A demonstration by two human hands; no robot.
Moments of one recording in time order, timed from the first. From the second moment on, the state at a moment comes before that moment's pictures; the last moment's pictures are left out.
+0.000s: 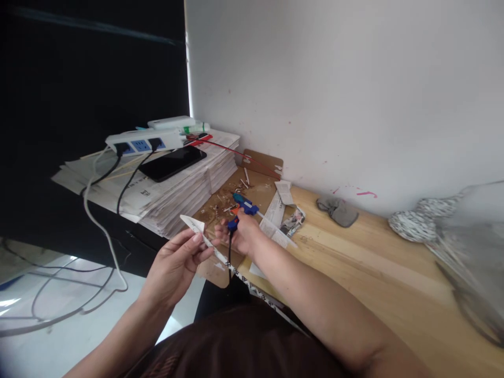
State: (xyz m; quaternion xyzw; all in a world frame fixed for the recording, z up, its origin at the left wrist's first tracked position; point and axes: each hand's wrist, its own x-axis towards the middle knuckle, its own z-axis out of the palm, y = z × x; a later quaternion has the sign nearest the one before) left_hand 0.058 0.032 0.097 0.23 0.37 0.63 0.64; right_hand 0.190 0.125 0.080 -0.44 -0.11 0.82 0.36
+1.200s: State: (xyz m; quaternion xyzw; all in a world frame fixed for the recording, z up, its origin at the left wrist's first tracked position) left_hand 0.106 0.048 0.108 0.32 0.35 0.57 0.67; right_hand 0.262 0.019 0.129 -0.53 -0.70 0.29 0.37
